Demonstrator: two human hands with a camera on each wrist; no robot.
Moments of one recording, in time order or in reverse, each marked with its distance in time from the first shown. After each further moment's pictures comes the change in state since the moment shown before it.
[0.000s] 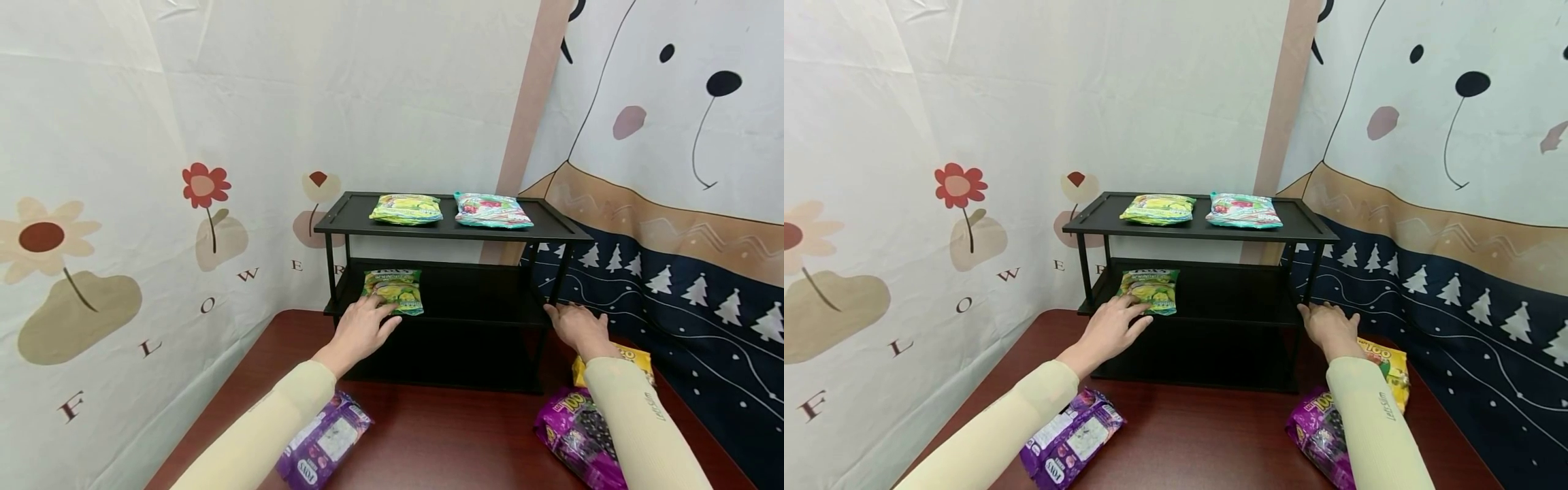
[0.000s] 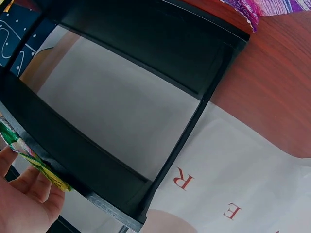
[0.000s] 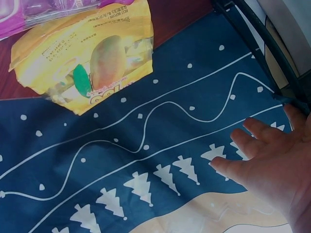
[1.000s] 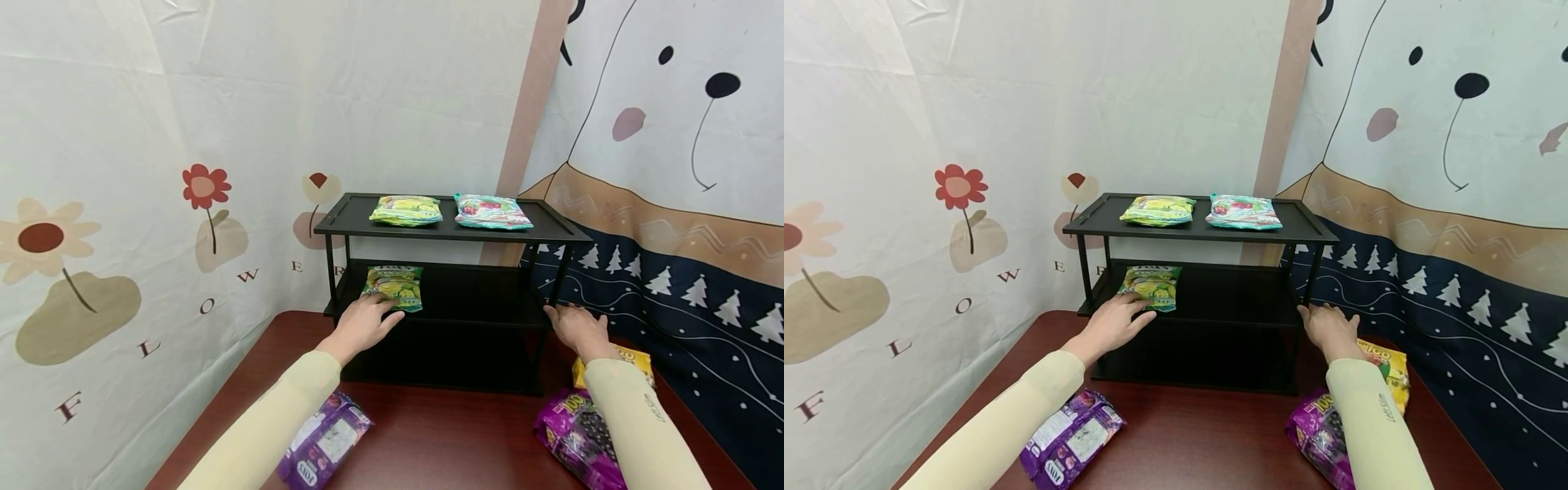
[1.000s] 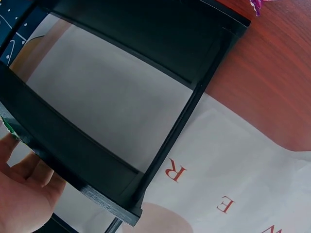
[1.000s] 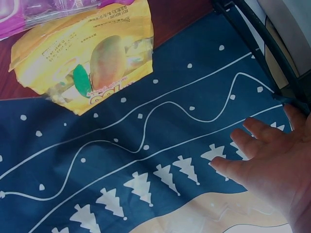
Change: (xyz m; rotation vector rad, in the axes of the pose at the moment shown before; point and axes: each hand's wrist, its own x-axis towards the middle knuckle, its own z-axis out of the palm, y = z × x) left_hand 0.018 -0.010 0.005 -0.036 -0.127 -0.046; right_hand 0.001 0.000 0.001 0.014 -0.016 0.014
